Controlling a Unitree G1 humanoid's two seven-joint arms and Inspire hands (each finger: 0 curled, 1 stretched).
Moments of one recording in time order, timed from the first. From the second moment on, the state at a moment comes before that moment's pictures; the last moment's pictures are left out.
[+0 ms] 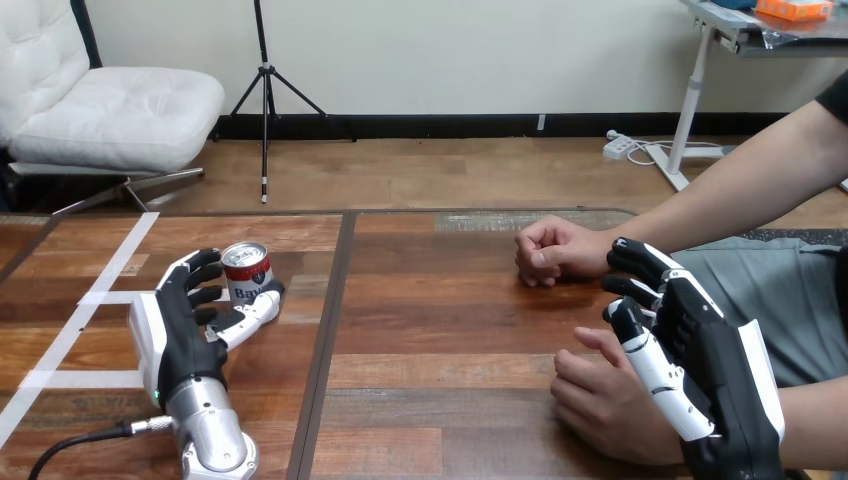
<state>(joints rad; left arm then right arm) -0.47 0.14 0.09 1.15 0.17 -0.44 0.55 0.27 -0.09 -0.08 0.05 -0.04 -0.55 0.09</state>
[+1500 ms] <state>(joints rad) -0.47 0.15 0.05 1.15 0.21 -0.36 0.61 0.30 -0.09 -0.08 0.04 -0.05 -0.55 0.08</state>
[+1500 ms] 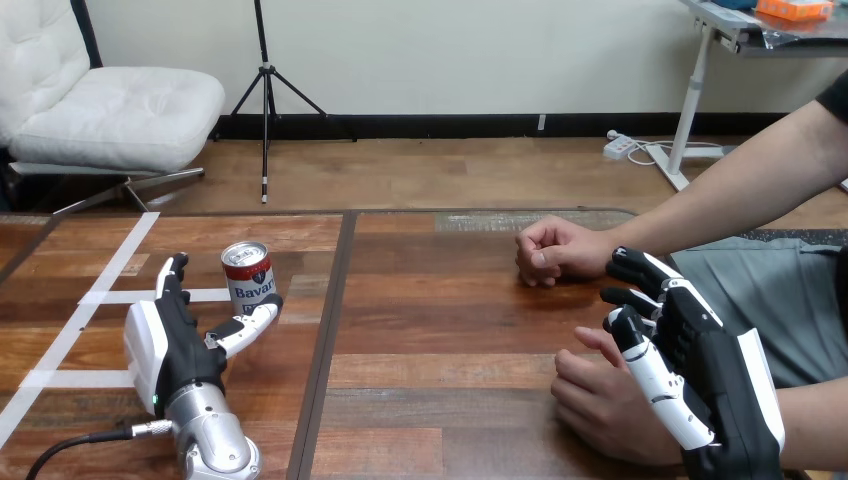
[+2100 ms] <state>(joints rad) -0.47 0.15 0.05 1.15 0.21 -0.35 0.63 0.30 -0.09 -0.08 0.04 -0.05 -0.55 0.08</state>
